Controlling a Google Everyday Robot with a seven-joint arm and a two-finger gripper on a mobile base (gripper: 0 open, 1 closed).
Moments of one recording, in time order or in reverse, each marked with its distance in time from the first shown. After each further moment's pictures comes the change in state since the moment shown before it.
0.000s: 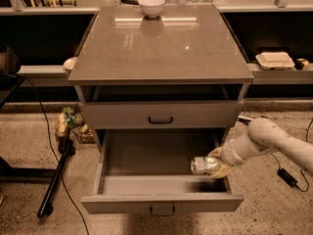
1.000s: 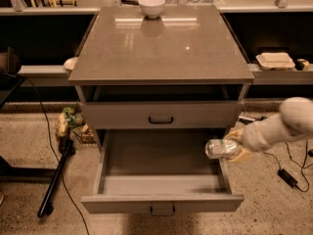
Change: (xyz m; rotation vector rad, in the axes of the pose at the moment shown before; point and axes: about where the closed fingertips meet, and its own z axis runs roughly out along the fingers) arm -0.029 -0.006 -0.116 0.093 -0.029 -0.071
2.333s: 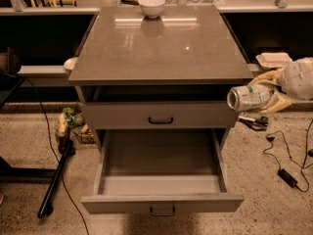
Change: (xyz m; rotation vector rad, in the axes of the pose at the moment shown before) arm -0.110 -0.050 -0.218 0.220 0.005 -0.279
